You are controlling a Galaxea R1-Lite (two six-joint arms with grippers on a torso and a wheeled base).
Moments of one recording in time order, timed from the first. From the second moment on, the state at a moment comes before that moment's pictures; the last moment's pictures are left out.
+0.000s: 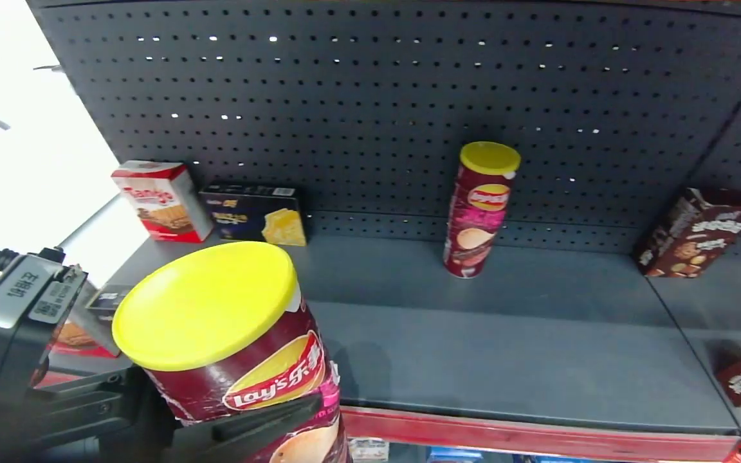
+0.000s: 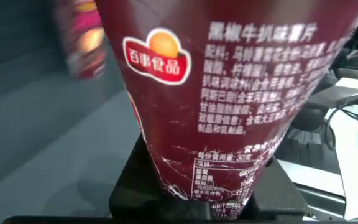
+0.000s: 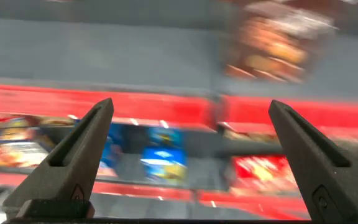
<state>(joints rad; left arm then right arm) -0.63 1.24 -0.35 -0.92 -0.58 -0.01 0.00 0.00 0.00 0.00 -0.01 0.00</state>
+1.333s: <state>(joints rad) -0.48 1.31 -0.33 -0.96 -0.58 0.00 0.01 0.01 0.00 0.00 0.00 0.01</state>
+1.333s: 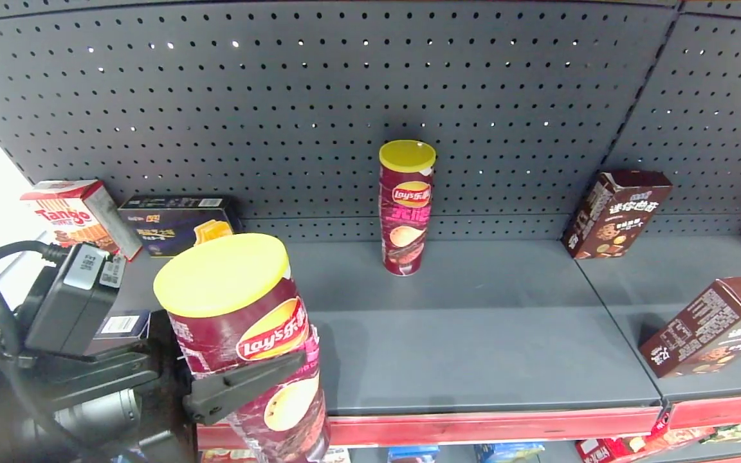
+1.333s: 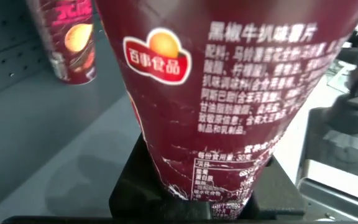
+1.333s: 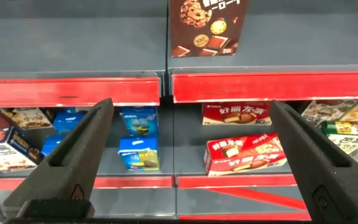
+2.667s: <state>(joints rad) -0.42 1.27 -0.29 -0.95 -0.58 -0.01 0.31 0.81 -0.60 -0.03 0.16 -0.14</state>
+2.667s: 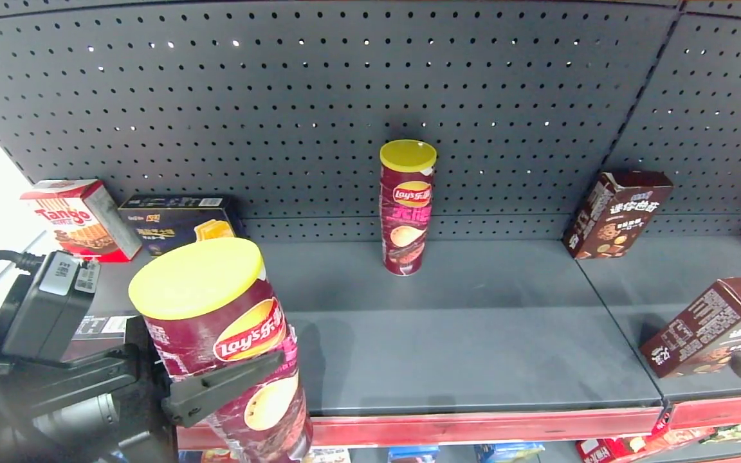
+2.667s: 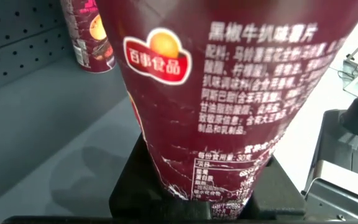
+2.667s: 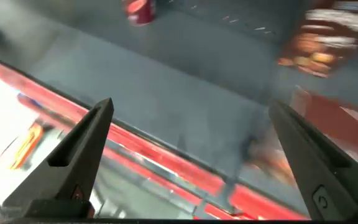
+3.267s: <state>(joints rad) -0.41 1.27 -0.28 -0.95 -0.58 -0.01 0.41 1.22 -0.83 -0.18 0.29 -0.25</state>
